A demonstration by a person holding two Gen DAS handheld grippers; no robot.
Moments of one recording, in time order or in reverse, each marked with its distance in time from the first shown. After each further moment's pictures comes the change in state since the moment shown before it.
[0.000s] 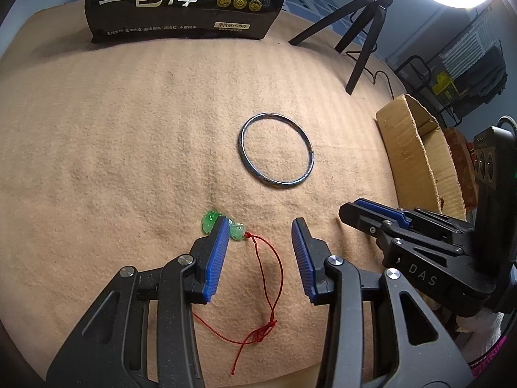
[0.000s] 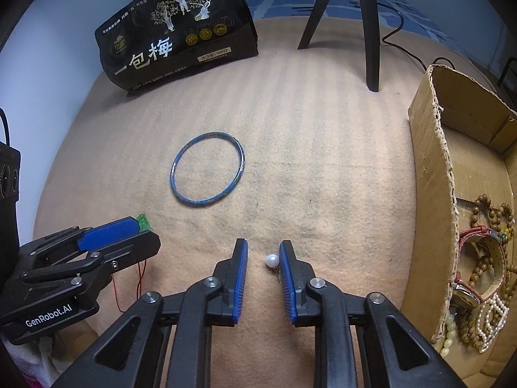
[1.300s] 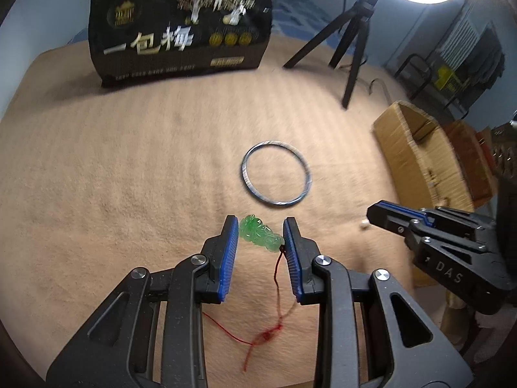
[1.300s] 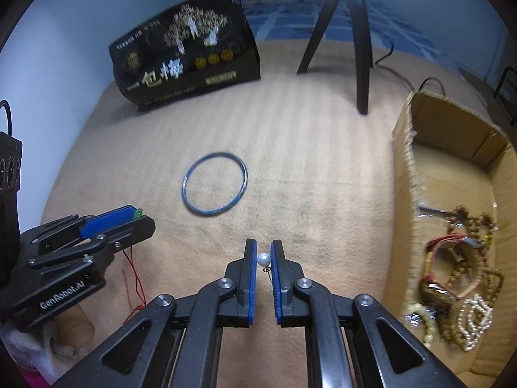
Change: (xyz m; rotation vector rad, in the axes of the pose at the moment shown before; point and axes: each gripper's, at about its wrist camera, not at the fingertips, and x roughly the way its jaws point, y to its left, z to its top) left arm -0.037 -0.009 0.000 0.090 -0.097 0.063; right arm -0.043 -0.003 -0.009 -0.024 -0.100 -0.001
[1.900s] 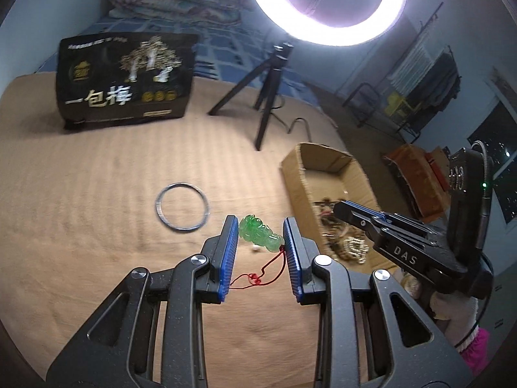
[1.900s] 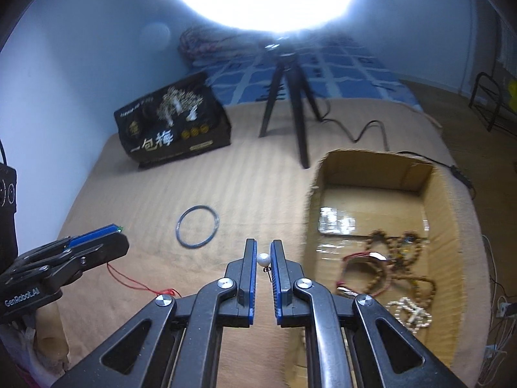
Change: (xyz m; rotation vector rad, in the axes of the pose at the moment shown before) left arm -0.063 -0.068 0.017 0.008 -0.115 -0.219; right arm -0.093 -0.049 -0.002 0.067 -0.183 -0.044
